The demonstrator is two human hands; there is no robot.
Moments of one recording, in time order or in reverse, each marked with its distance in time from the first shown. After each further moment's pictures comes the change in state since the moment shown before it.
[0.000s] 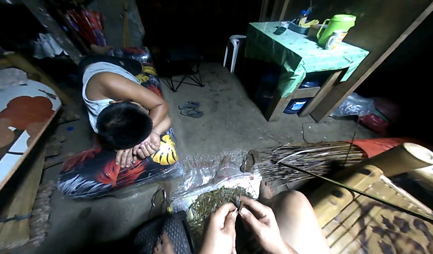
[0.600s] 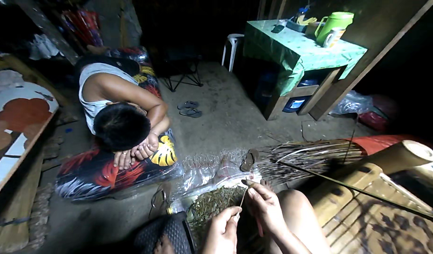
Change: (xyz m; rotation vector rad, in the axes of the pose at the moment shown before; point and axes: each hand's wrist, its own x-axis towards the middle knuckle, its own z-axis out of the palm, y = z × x) left_hand -0.002 0.002 0.002 0.029 -0.039 -0.014; right_hand 0.027 -0.004 -0.012 0.180 0.207 0.275
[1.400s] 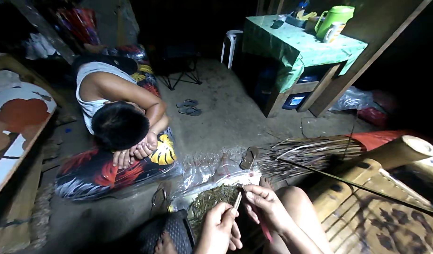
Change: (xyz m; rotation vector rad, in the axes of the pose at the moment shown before) left_hand 0.003 0.006 -0.004 -0.087 0.035 -0.028; right_hand -0.002 -0.027 -0.008 0.153 -0.301 0.223
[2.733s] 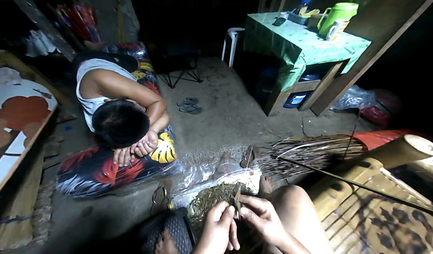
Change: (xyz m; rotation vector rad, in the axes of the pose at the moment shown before) left_hand 0.001 -0.006 0.001 -0.136 -0.013 -0.060; right_hand -0.010 0.034 0.002 -0.433 -0.058 -0.438
